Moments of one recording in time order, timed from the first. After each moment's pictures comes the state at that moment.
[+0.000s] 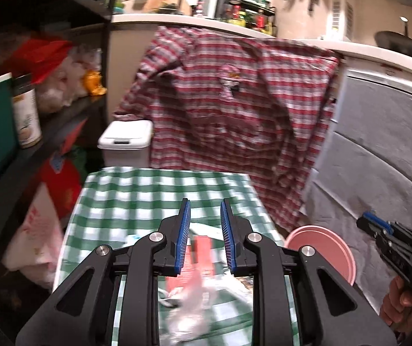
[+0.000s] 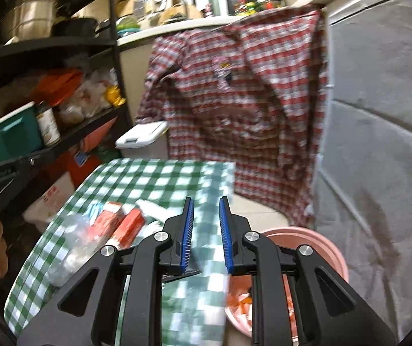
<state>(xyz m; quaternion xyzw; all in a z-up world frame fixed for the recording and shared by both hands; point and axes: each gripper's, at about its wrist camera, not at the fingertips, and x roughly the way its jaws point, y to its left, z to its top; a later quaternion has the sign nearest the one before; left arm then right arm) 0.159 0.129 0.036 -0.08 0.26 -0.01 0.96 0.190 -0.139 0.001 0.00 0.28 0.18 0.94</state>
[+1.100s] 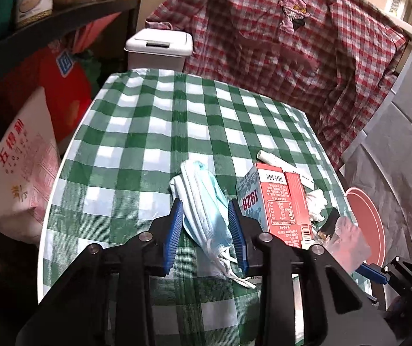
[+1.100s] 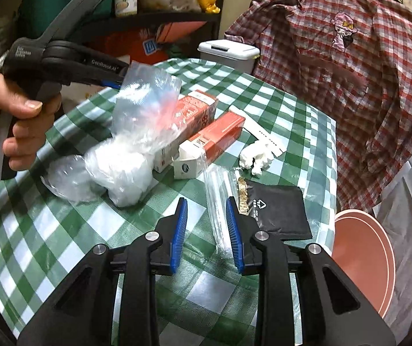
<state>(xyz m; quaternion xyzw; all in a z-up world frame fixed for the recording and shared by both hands) 0.219 0.218 -0.101 -0.15 0.42 0.00 0.90 0.176 -0.003 -0.108 -0.19 0.38 0.30 0.85</state>
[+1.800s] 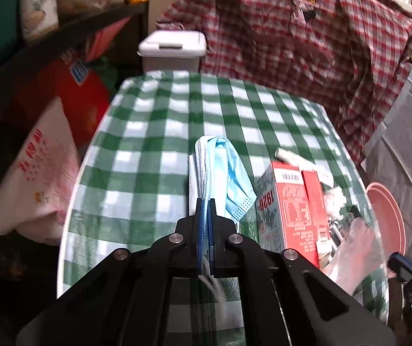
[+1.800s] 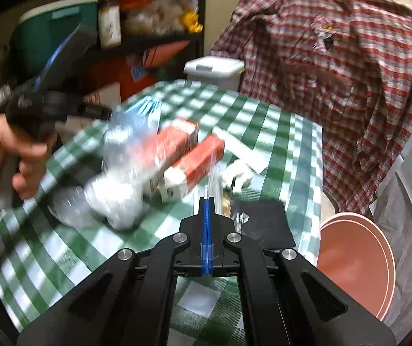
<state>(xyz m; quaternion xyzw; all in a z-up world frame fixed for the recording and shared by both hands) 0.219 0.216 -0.088 -0.11 0.42 0.05 0.90 0.183 -0.026 -0.075 -0.13 0.35 0.30 0.88</state>
